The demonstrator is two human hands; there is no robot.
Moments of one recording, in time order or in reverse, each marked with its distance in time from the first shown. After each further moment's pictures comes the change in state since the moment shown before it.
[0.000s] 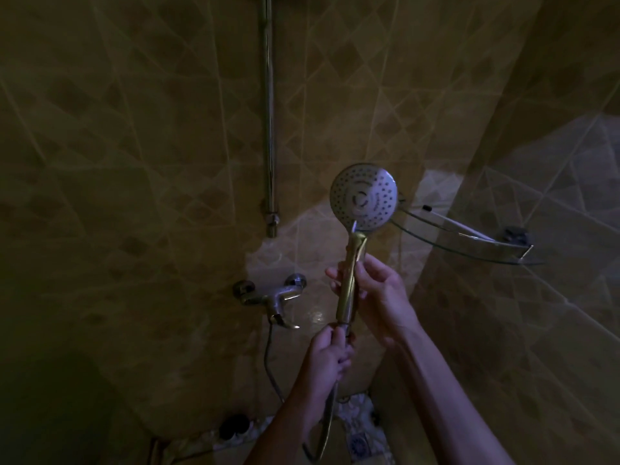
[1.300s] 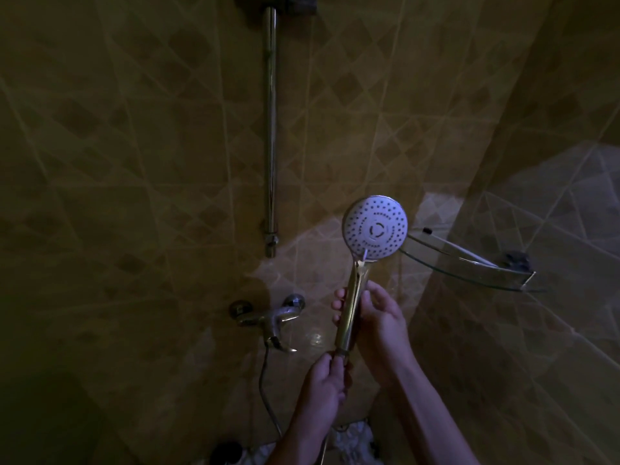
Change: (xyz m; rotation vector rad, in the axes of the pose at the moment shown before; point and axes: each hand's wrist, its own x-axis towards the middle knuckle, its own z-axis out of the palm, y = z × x) left_hand 0.013 0.001 0.013 0.073 0.203 -0.055; right_hand 0.002 0.012 0.000 0.055 0.146 -0.034
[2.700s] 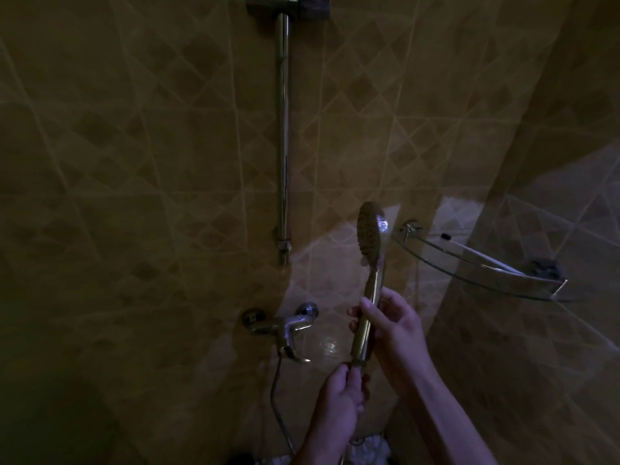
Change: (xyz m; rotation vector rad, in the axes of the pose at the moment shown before) left_hand 0.004 -0.002 -0.004 -0.020 -0.051 -0.003; right_hand 0.007 0.003 -0.009 -0.255 -0.005 -0.068
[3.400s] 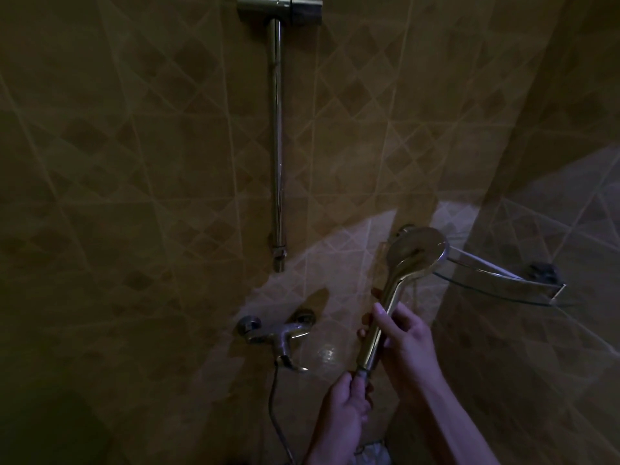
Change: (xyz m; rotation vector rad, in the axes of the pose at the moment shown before) left_hand 0.011 -0.008 0.008 -0.045 -0.021 0.046; right_hand 0.006 -0.002 -0.017 0.028 0.037 -0.003
